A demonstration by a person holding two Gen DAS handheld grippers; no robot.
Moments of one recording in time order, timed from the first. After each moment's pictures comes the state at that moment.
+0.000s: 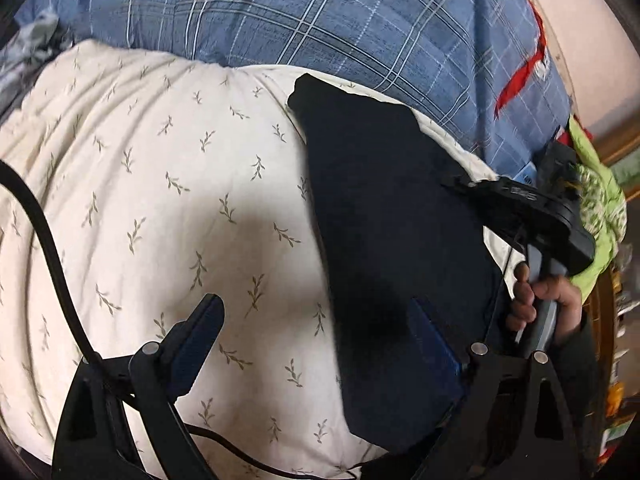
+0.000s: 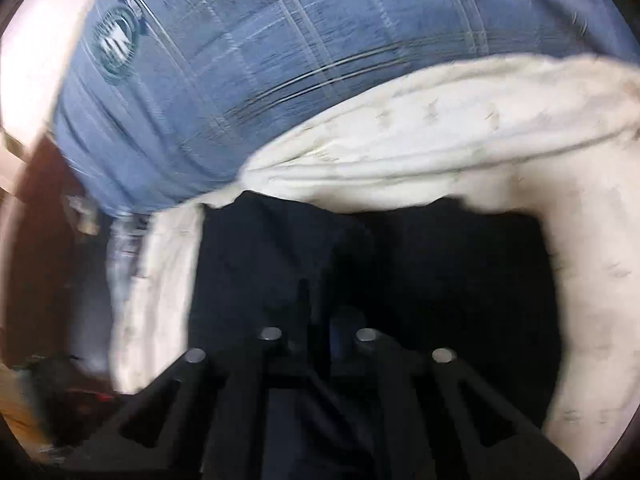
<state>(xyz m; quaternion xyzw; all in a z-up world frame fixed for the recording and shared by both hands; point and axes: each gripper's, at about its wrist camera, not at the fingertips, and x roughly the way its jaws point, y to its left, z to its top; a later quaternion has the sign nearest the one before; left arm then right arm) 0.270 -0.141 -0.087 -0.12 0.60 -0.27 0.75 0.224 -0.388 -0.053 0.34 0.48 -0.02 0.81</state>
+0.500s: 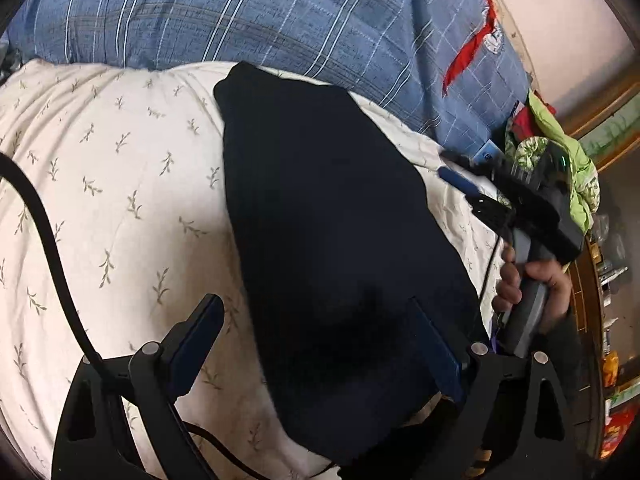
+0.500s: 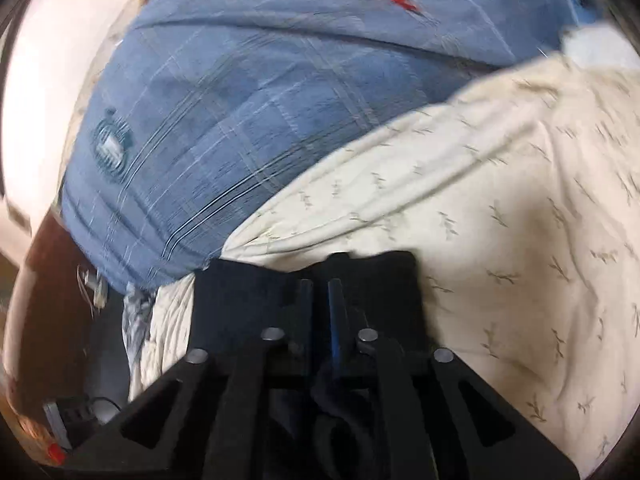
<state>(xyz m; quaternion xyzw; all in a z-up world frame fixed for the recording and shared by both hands) 0.241 -0.203 -0.078 -0.11 0.57 -0.34 0.74 0.152 -0.454 -0.011 0.35 0.41 -0.09 0.84</state>
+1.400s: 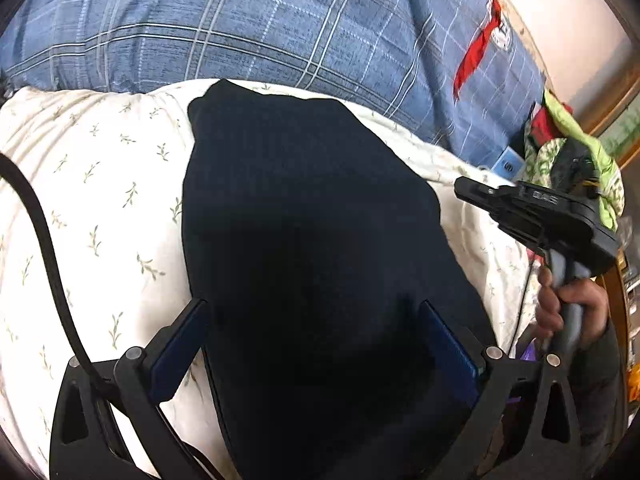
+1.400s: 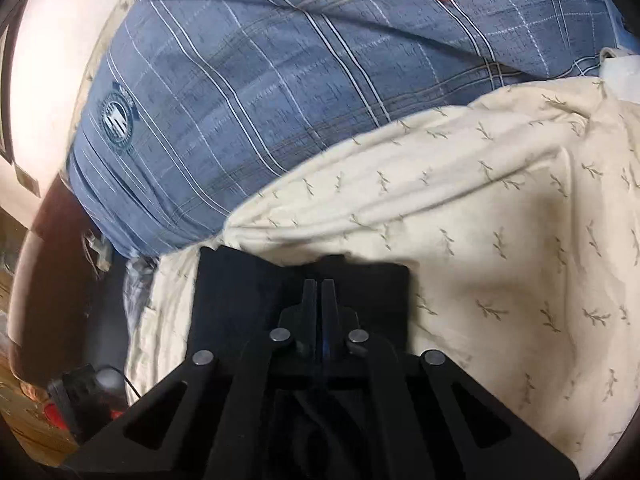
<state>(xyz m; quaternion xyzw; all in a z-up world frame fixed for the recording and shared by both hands) 0.258 -0.260 -0.093 -0.09 0.55 -0.31 0.77 0.163 -0.489 -0.012 0.32 0.47 -0.04 0.83</state>
